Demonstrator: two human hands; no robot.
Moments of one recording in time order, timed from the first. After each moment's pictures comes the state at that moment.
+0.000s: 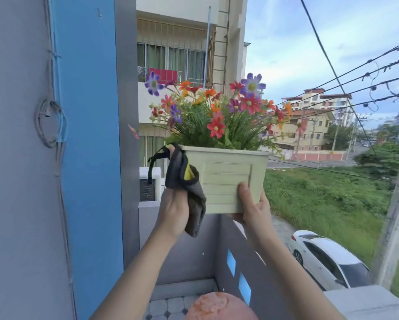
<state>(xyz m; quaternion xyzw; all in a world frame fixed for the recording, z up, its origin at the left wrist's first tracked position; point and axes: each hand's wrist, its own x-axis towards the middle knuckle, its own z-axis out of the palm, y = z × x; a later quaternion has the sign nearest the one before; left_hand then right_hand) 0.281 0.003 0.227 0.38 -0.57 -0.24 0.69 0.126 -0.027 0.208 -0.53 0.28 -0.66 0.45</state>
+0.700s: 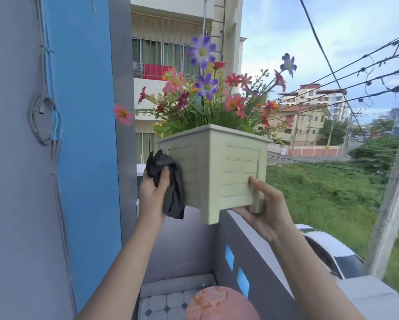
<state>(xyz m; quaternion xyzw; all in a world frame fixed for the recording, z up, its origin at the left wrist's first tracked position) 0.317 -0.023 0.226 0.32 -0.48 -0.31 0.76 0.105 -0.011 0.230 -0.41 0.19 -0.59 0.67</state>
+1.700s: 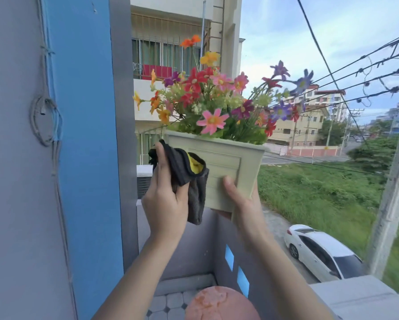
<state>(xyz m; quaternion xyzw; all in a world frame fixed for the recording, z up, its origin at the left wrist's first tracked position) 0.290 0.015 0.235 0.44 -0.55 0.19 0.69 0.152 -0.003 0.219 -0.54 0.25 -0.66 0.45</state>
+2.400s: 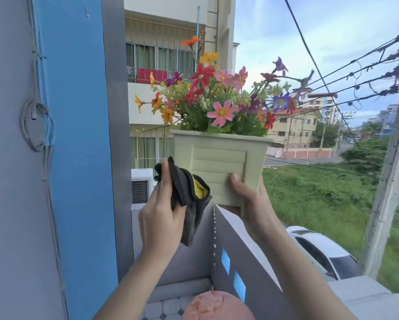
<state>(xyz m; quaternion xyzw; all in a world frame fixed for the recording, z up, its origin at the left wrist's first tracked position) 0.290 0.019 0.217 0.44 -0.61 0.21 0.63 0.120 -0.012 0.233 -0.55 0.24 -0.64 0.47</state>
